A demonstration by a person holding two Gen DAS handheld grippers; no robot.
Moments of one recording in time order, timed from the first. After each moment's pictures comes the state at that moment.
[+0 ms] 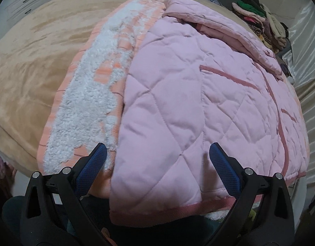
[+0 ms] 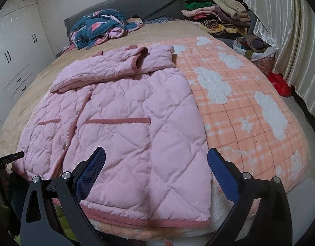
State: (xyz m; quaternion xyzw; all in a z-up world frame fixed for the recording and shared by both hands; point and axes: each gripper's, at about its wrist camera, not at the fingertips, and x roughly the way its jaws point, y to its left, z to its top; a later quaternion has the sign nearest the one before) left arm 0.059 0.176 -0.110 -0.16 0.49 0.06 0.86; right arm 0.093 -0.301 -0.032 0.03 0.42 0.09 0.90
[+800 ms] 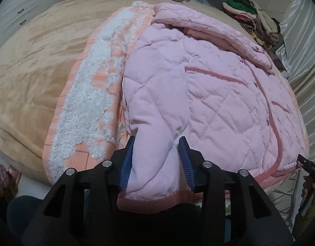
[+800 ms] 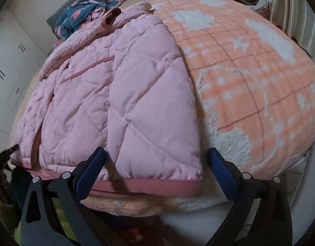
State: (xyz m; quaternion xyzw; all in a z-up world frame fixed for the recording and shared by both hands) left arm 0.044 0.165 -0.098 -0.14 0.48 0.05 0.87; right arm 0.066 -0.346 -0.116 0.14 0.50 0.10 0.85
